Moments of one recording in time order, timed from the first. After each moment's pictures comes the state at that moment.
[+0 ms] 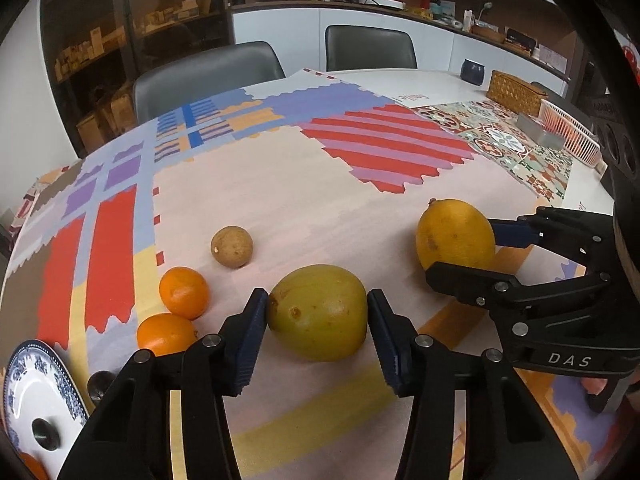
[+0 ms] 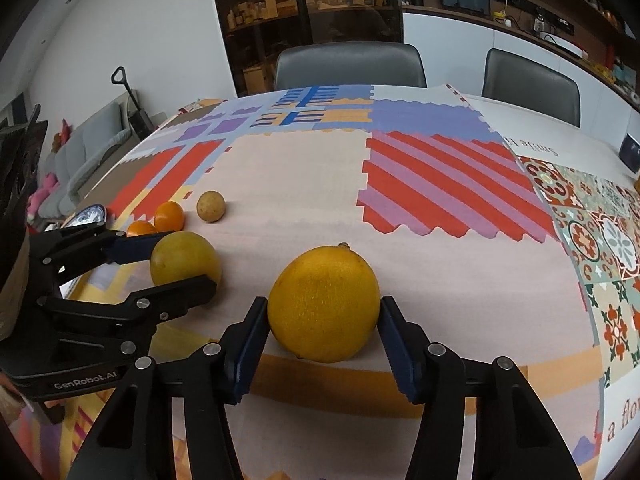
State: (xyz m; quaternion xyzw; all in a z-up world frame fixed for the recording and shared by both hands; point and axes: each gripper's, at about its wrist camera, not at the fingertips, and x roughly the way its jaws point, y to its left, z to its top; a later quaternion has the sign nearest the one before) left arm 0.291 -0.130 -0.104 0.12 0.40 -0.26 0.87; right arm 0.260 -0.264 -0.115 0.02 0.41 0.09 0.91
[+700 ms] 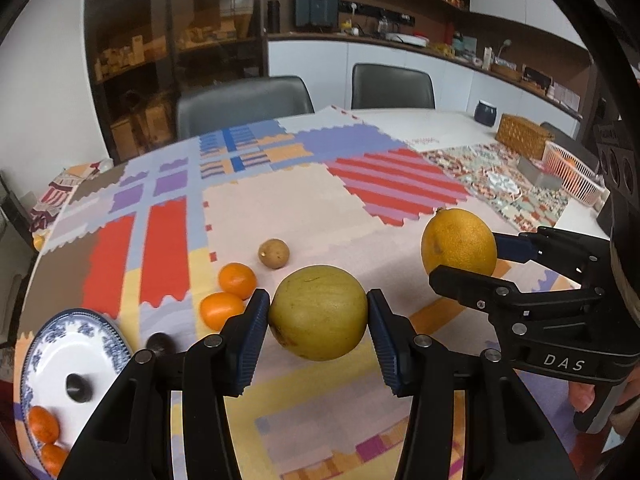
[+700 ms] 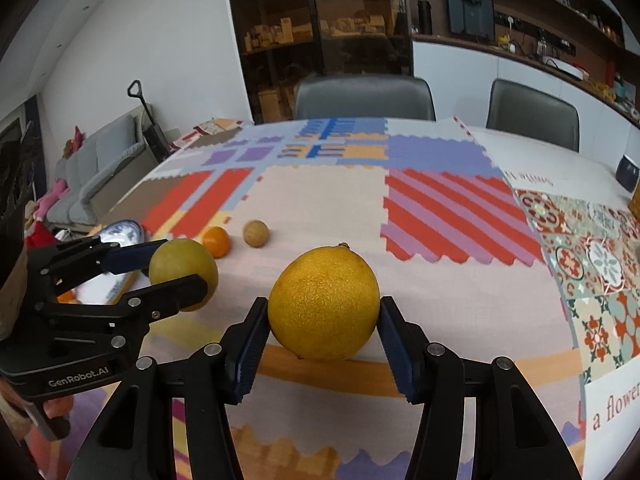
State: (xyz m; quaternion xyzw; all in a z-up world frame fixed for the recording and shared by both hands) left arm 0.246 -0.094 -0.052 0.08 0.36 -0.22 0.90; right arm 0.229 -0.244 -0.071 0.02 0.37 0.10 0.92
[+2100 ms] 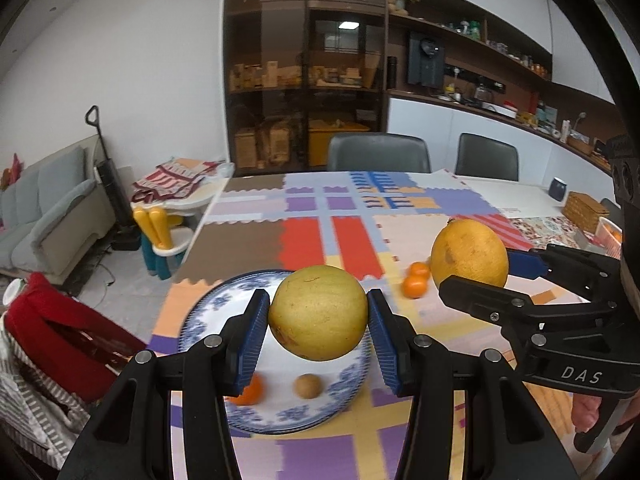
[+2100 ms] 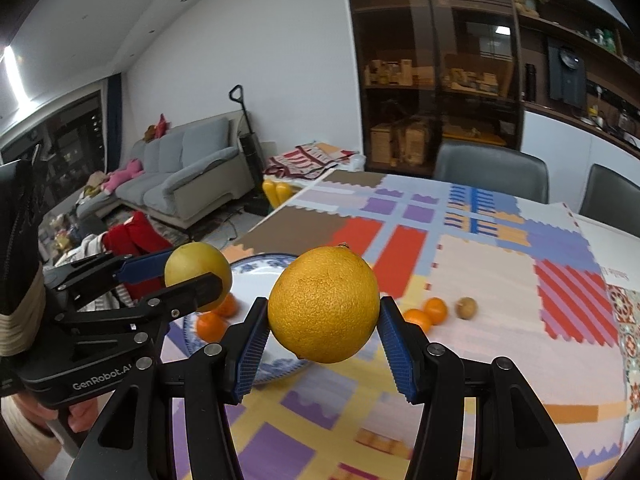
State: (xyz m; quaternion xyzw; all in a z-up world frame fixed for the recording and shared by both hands) left arm 0.160 0.102 0.007 0.01 0.30 -0.06 0.95; right arm 0.181 -0.059 0.004 -0.02 0.31 0.24 0.92
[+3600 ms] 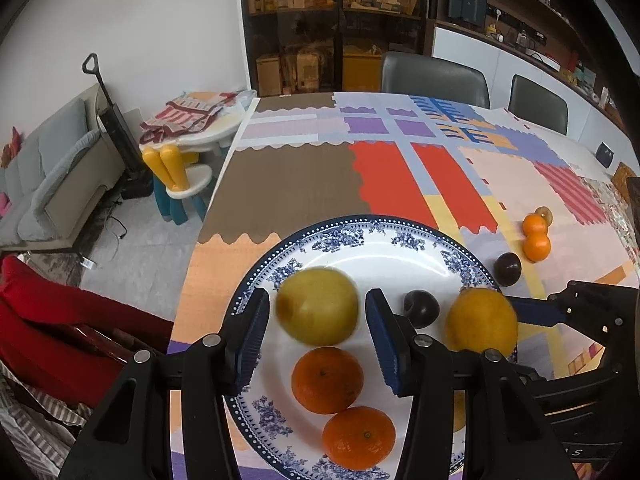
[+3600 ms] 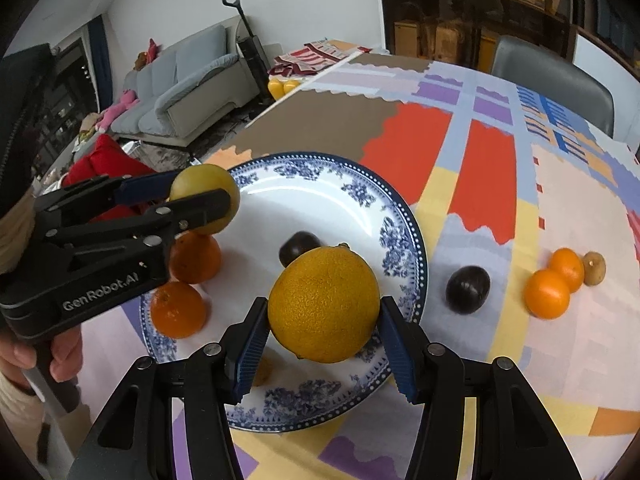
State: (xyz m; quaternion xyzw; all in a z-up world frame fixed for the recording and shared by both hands) left arm 0.267 0.171 -0.074 0.03 0.42 -0.03 0.91; right arm 0.270 0.033 -0.103 -0.05 0.48 0.25 0.84
